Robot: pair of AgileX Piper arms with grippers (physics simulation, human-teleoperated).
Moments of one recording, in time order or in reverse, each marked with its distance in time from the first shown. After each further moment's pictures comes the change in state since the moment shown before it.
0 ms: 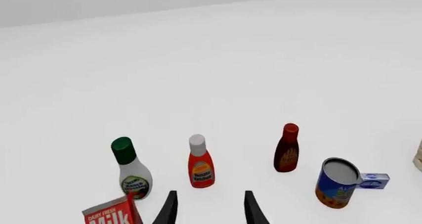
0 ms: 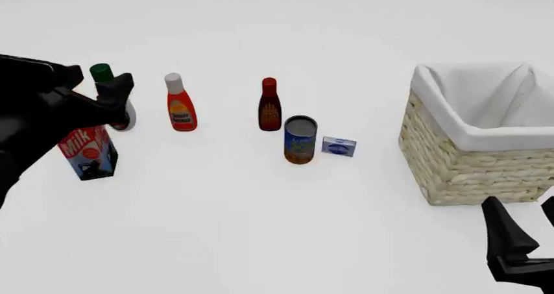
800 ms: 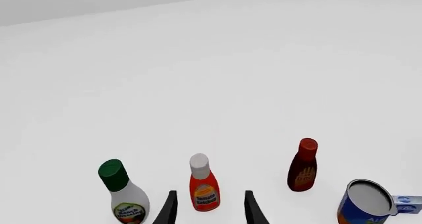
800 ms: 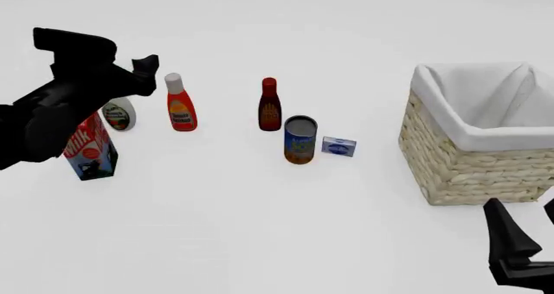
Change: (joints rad) left arm 0.010 0.337 -0.219 -0.088 0.024; right arm 0.002 -0.041 0.000 0.028 -0.008
